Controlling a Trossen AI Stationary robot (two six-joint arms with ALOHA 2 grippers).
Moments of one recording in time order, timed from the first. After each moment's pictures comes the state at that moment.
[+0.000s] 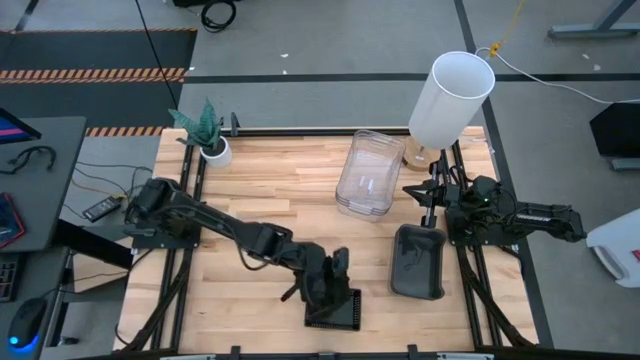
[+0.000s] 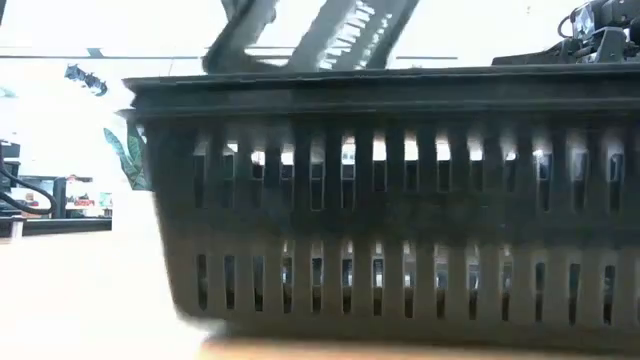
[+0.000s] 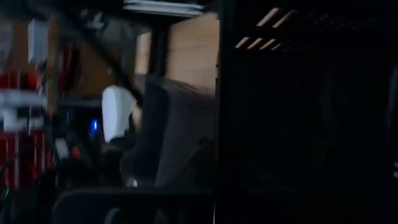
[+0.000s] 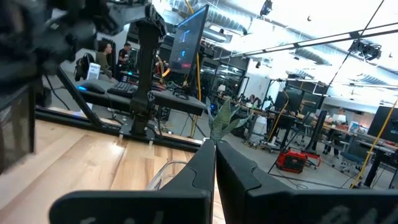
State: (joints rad) left arm -0.36 1.81 1.42 -0.15 -0.08 1.22; right arm -0.19 0.04 0.01 0.25 -0.05 -0.30
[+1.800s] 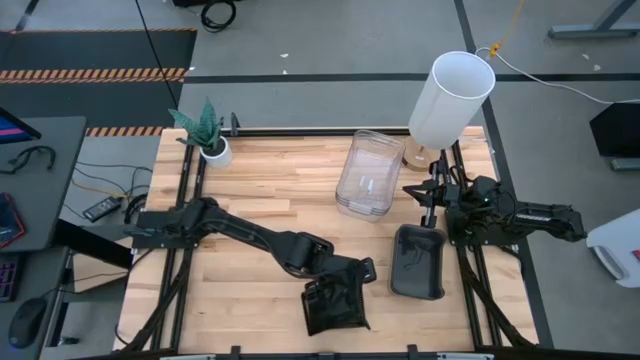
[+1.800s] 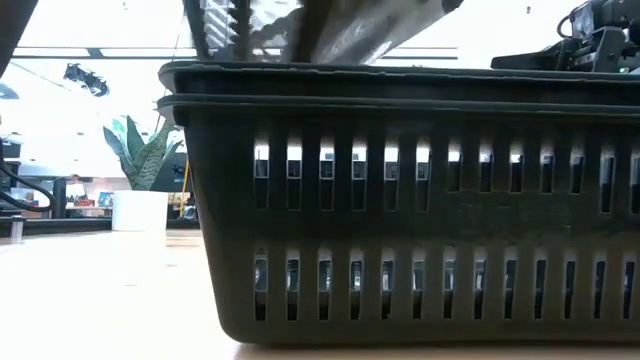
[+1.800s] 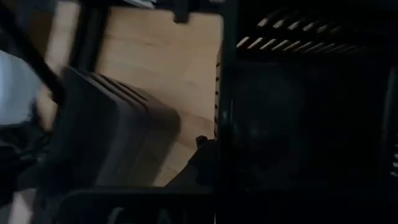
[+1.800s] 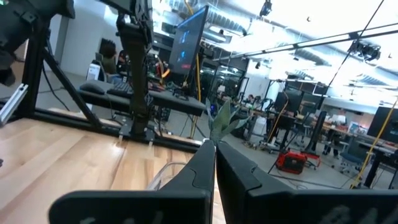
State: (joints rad) left arm -0.36 2.18 2.12 -0.81 0.03 0.97; right arm -0.19 0.05 0.01 0.27 -0.05 -0.30
